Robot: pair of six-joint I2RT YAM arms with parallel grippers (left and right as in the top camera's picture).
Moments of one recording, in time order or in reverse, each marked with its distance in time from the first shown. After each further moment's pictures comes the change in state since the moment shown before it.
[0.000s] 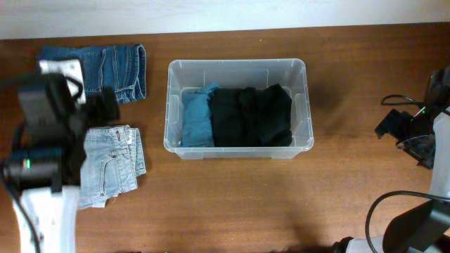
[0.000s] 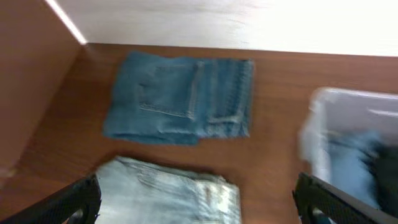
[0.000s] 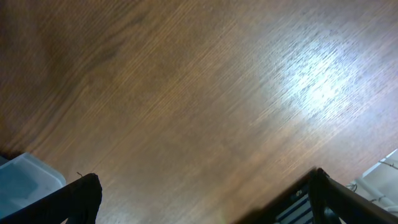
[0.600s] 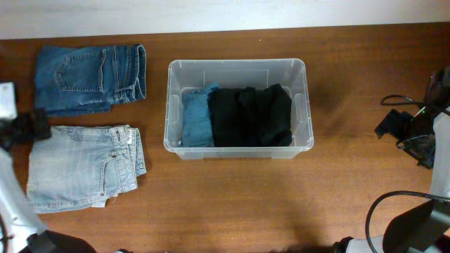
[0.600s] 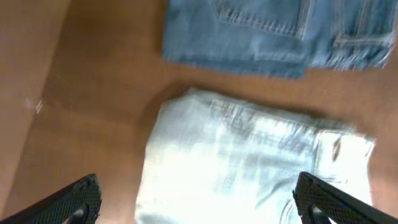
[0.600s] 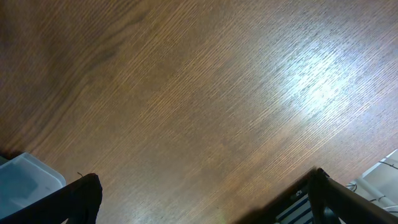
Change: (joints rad) left arm 0.599 0.331 0.050 -0.073 0.329 0.417; right arm 0.000 0.000 0.000 -0.001 0.000 0.001
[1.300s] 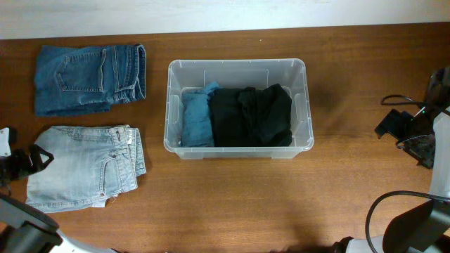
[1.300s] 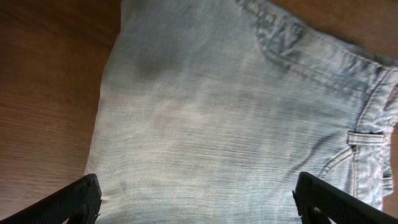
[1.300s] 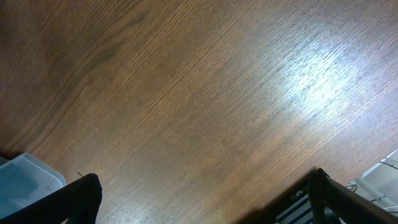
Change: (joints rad) left arm 0.253 0.377 0.003 -0.097 0.254 0.182; right arm 0.000 0.000 0.000 0.001 0.000 -0.001
